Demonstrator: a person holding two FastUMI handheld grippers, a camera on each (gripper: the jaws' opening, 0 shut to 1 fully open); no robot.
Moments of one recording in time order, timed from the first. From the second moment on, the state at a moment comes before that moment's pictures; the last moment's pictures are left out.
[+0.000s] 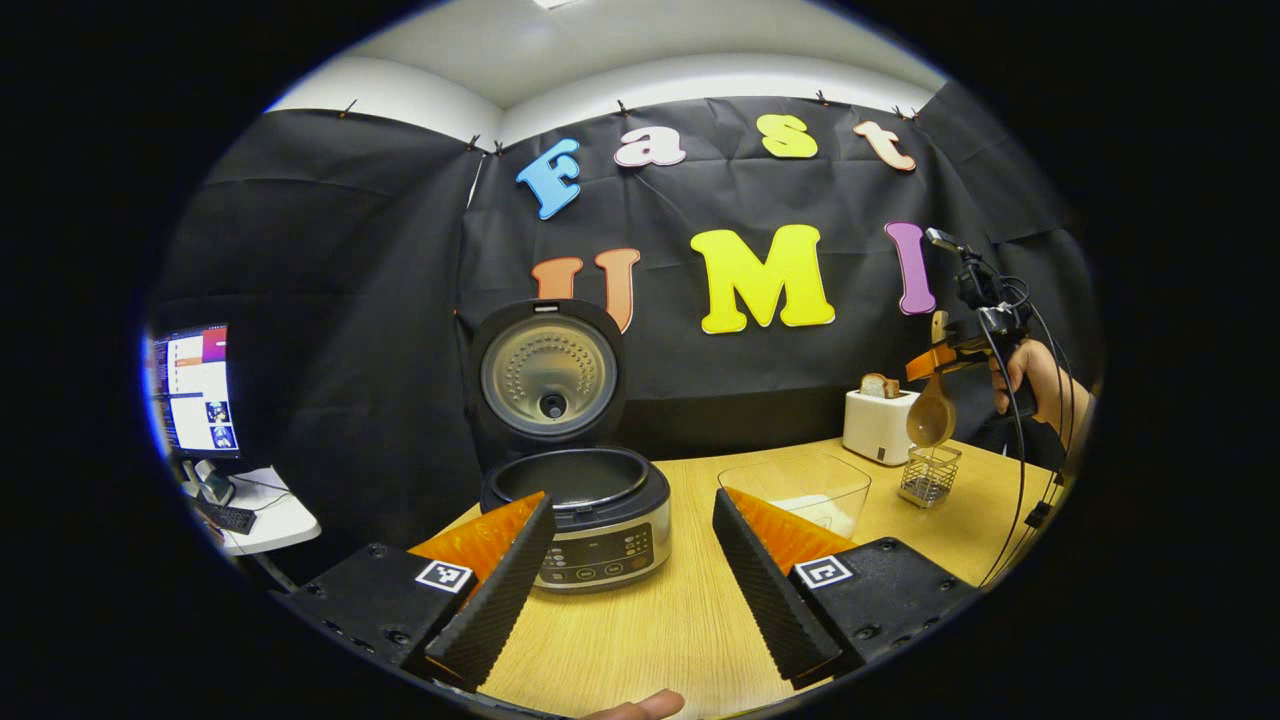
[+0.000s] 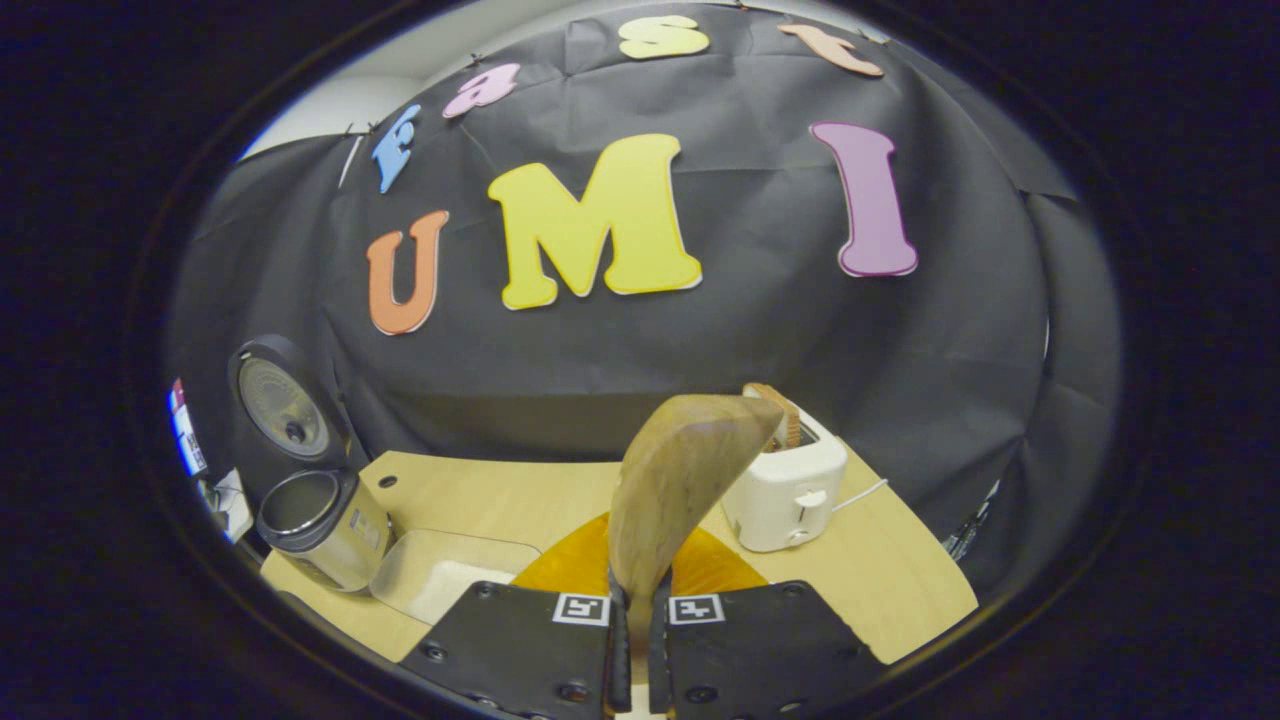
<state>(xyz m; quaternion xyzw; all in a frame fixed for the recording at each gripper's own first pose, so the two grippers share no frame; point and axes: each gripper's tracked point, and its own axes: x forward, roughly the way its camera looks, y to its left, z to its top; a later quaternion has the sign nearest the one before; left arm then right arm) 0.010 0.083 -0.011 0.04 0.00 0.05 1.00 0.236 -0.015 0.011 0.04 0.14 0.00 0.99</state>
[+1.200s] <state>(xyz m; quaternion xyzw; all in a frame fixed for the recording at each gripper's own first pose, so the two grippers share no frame) 0.013 0.110 -0.023 -0.02 0.01 0.05 1.00 0.309 0.165 -0.135 -0.22 0.19 0.04 0.96</state>
